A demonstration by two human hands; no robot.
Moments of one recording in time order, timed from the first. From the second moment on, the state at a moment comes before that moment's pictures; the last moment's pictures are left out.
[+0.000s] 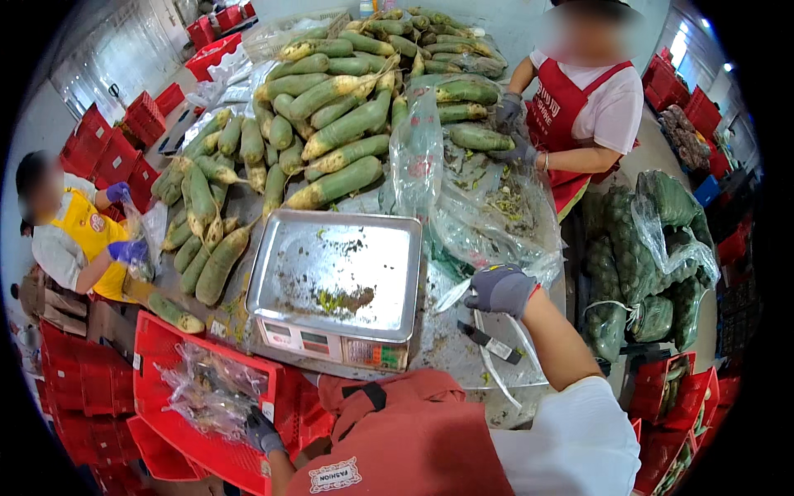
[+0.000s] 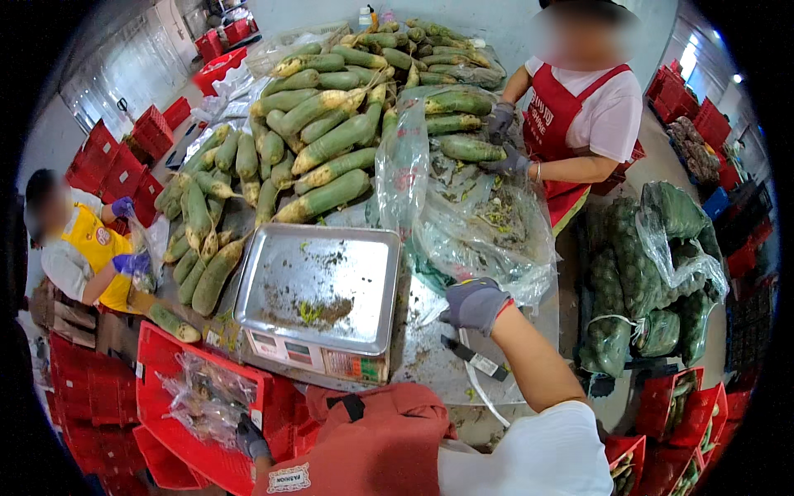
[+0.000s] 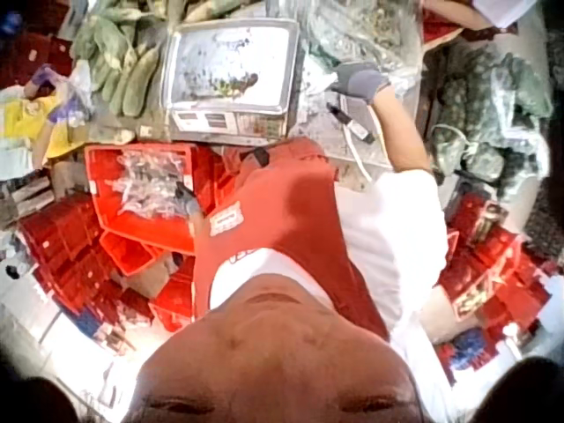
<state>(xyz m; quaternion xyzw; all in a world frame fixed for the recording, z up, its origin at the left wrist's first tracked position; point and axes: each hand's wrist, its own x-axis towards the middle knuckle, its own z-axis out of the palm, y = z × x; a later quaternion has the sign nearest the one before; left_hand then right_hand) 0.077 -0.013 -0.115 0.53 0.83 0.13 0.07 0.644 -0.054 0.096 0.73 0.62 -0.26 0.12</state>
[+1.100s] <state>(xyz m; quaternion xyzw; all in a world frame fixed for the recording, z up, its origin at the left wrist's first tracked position) 0.105 0.012 -0.138 0.48 0.86 0.15 0.05 0.697 0.084 -0.048 0.81 0.49 -0.14 -0.28</state>
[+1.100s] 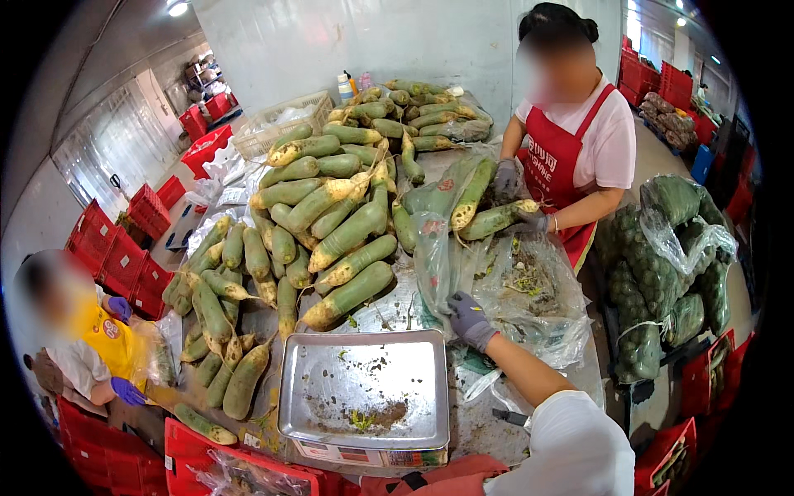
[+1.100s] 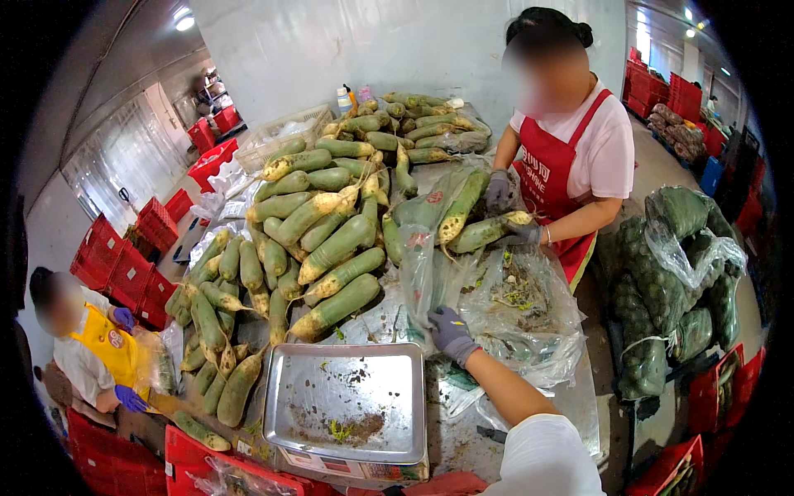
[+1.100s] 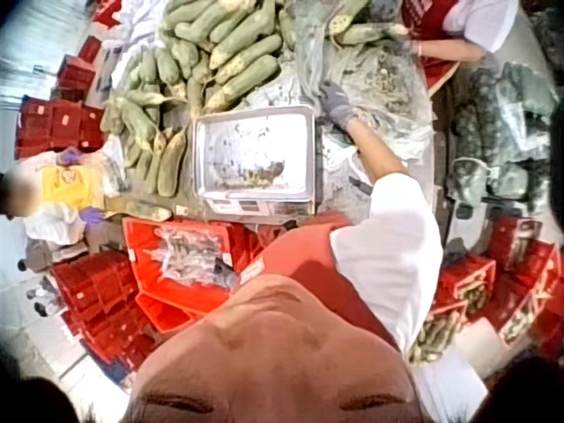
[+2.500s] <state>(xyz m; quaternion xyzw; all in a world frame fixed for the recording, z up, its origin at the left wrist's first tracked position) 0.023 -0.045 -0.133 0.44 0.89 0.15 0.05 0.867 0.319 -0.088 0.97 0.15 0.11 -0.13</state>
